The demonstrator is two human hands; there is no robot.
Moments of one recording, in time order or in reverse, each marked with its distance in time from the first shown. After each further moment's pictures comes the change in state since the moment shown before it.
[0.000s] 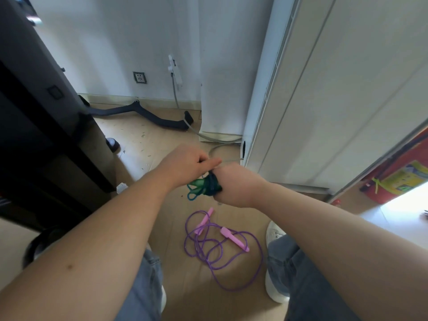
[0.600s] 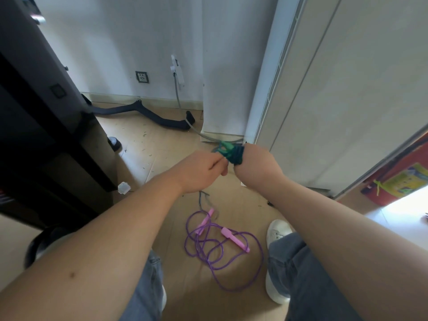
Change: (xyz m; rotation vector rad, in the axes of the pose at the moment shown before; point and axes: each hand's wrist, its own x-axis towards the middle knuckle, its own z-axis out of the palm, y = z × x) left_hand -0.008 0.019 0.008 -0.086 -0.088 0.077; right_hand 0.006 0.023 -0.015 0.194 0.289 0.515
